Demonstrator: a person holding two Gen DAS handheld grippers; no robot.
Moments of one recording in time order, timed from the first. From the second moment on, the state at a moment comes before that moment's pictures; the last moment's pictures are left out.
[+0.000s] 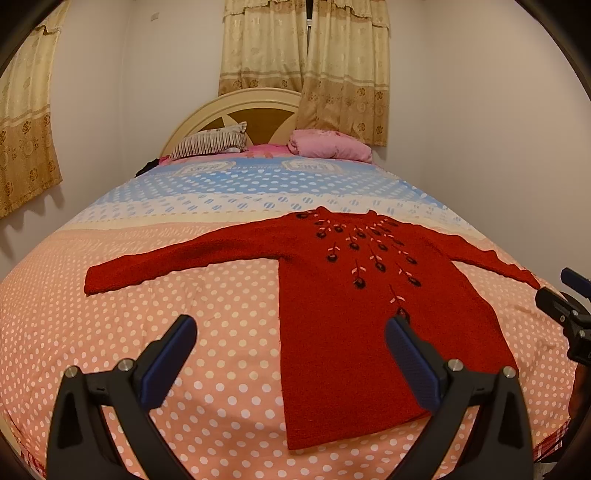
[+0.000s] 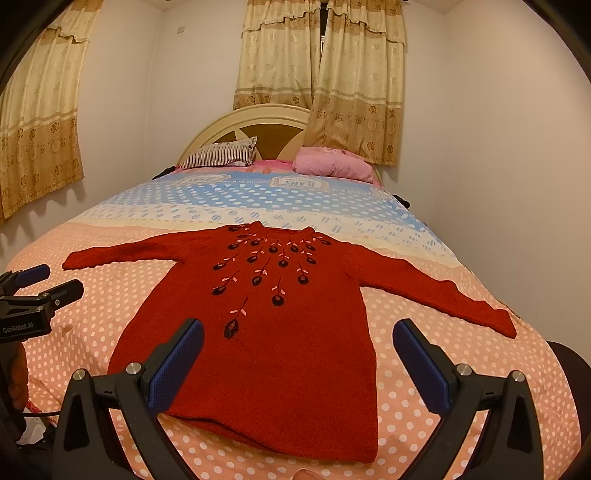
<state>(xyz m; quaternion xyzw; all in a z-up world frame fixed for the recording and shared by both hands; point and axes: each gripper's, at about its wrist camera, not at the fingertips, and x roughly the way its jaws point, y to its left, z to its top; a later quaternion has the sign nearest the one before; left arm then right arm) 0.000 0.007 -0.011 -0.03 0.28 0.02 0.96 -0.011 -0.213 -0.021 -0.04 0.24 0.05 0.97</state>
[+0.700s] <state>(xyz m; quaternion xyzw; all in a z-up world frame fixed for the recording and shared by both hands) 0.001 0.006 -0.012 -0.03 0.28 0.02 0.96 -0.010 -0.213 -0.024 -0.04 0.24 0.05 0.97</state>
